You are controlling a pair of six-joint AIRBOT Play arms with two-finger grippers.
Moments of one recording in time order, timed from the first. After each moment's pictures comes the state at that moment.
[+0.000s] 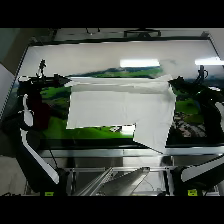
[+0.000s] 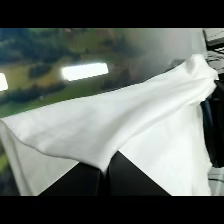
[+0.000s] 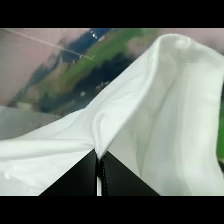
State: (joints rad) left arm 0.33 -2.25 1.99 0.40 -1.39 -0.91; right arm -0.39 -1.80 1.21 -0.13 0.87 0.61
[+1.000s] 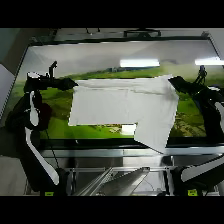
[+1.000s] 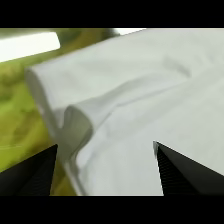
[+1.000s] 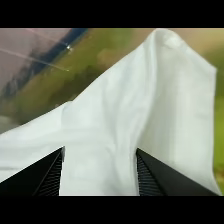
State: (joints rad) left arm 0.26 -2.26 2.05 0.69 -1.41 -0.94; right arm -0.39 -1.79 1.21 -0.16 0.82 0.63
